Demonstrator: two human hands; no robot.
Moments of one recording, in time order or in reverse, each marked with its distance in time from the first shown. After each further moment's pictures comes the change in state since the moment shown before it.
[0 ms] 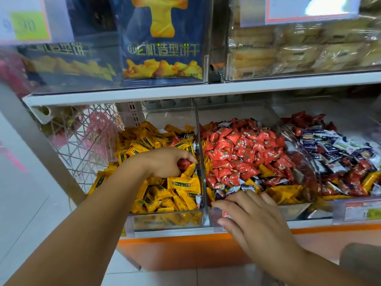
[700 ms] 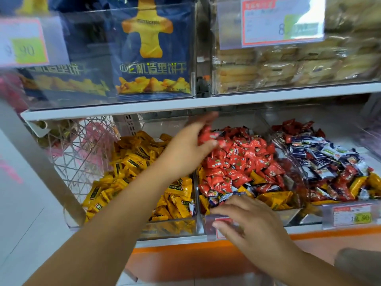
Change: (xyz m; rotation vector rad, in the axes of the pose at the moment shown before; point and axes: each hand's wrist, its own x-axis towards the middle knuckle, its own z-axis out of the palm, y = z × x) left_hand -0.010 0.070 -0.006 -0.452 0.562 0.277; right_hand 0.004 0.006 -0.010 0.223 -0.036 0.162
